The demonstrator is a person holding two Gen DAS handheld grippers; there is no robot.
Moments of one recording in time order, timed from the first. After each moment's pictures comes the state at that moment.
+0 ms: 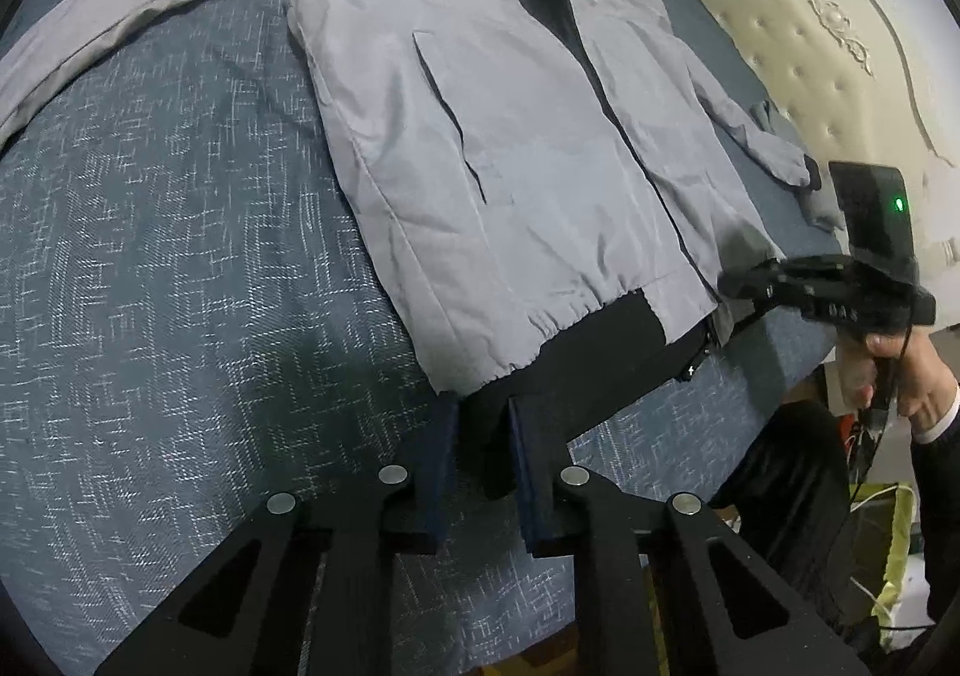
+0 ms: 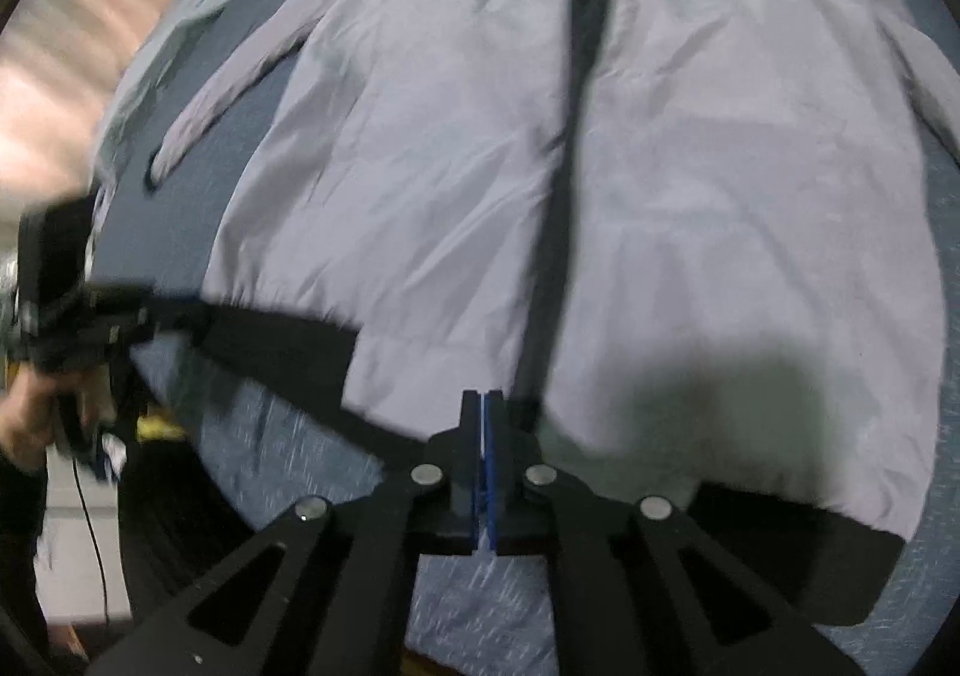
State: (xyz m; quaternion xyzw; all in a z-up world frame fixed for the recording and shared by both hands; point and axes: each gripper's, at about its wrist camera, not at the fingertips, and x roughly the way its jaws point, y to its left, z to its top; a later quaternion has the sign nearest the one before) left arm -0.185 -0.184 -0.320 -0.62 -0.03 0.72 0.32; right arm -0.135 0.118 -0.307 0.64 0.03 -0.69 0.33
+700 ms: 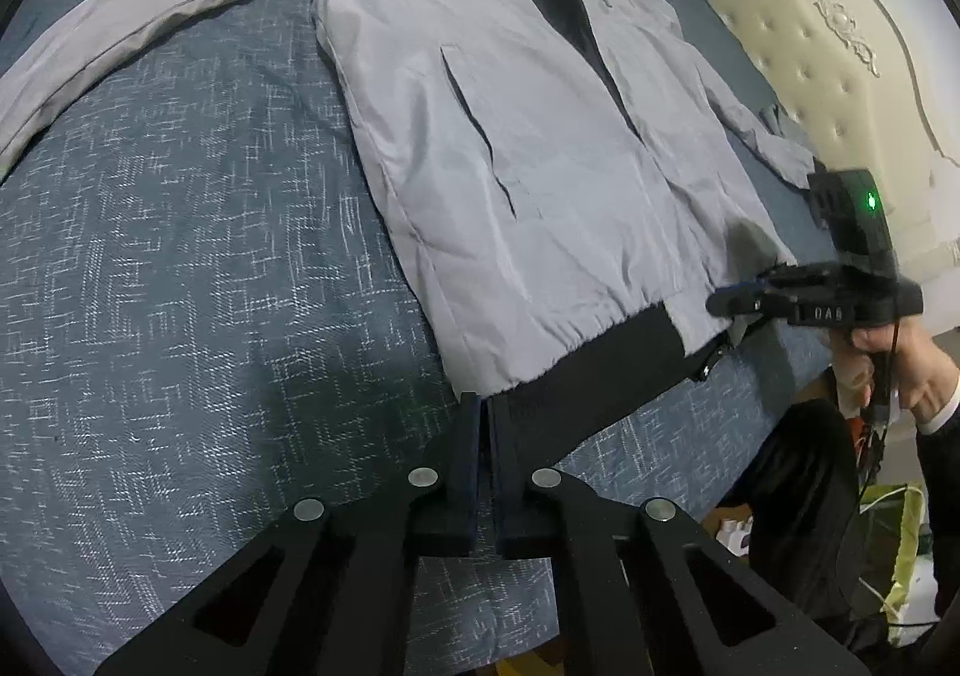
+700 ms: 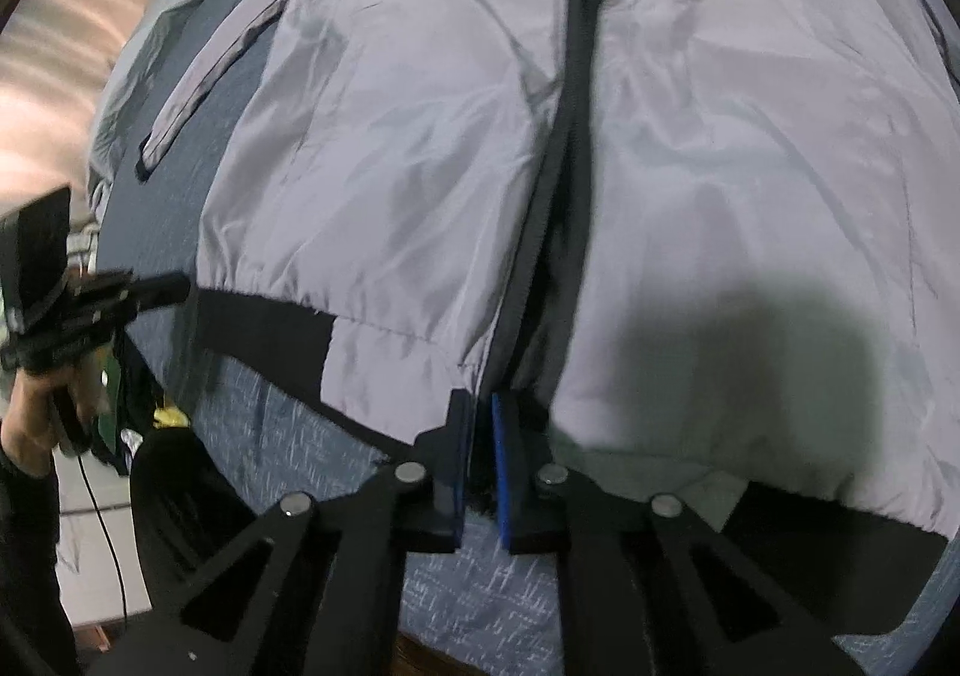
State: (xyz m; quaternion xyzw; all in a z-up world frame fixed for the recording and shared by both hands) left arm -0.188 -0.198 -0.316 -0.61 -0.03 0.73 0.31; right arm -0.128 0.100 -0.329 0.67 0.06 -0.65 0.35
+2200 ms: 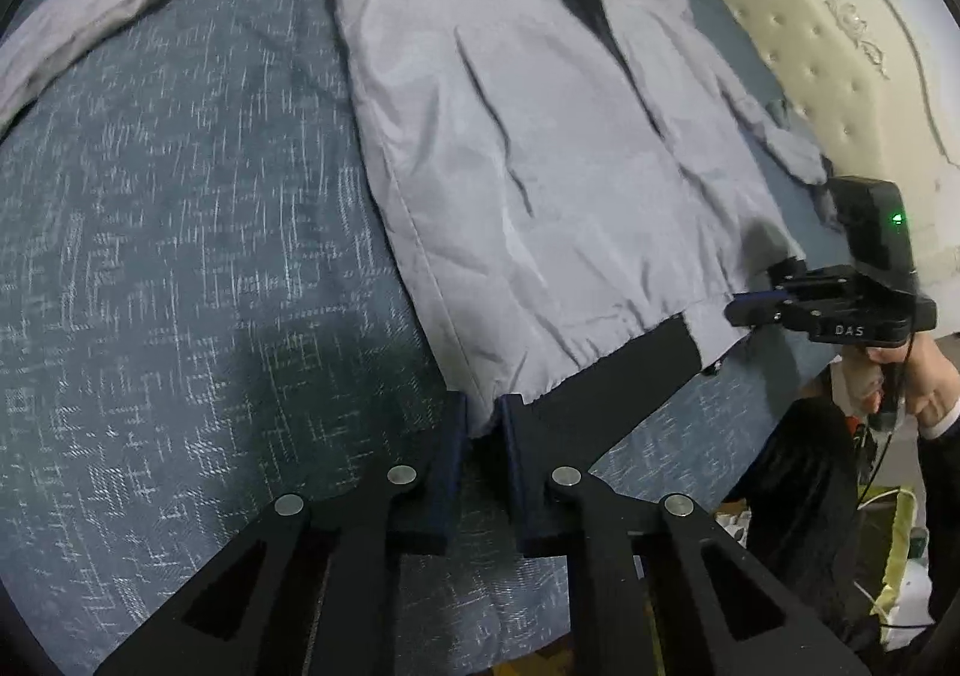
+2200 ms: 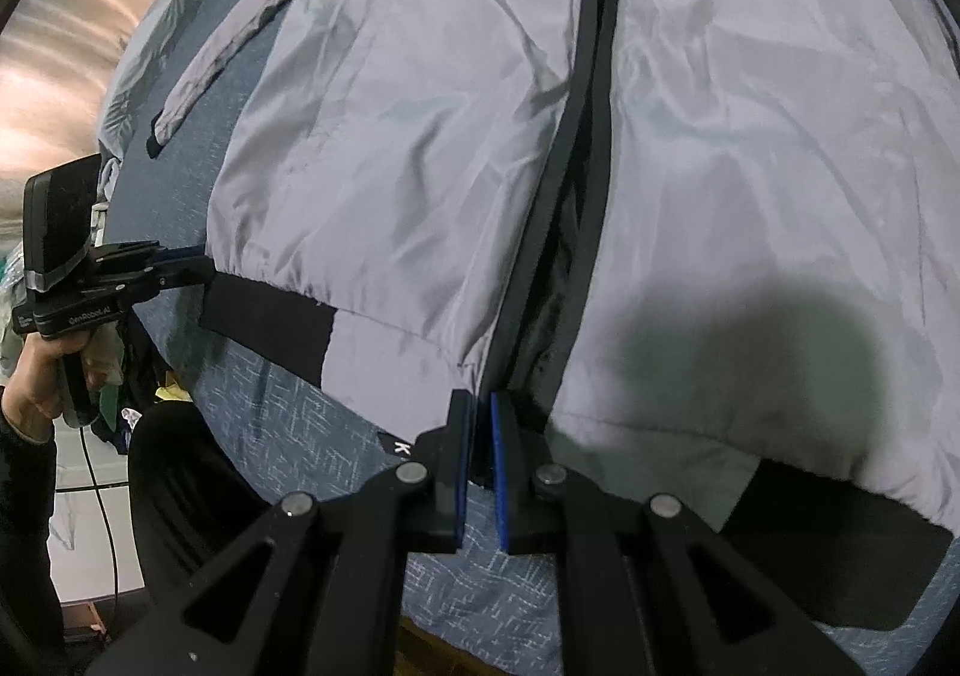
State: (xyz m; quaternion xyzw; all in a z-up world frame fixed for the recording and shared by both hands) left arm -0.191 -0.185 -0.333 -0.64 -0.03 0.71 0.30; right arm -0.125 0.103 -0.332 0.68 0.06 -0.64 0.36
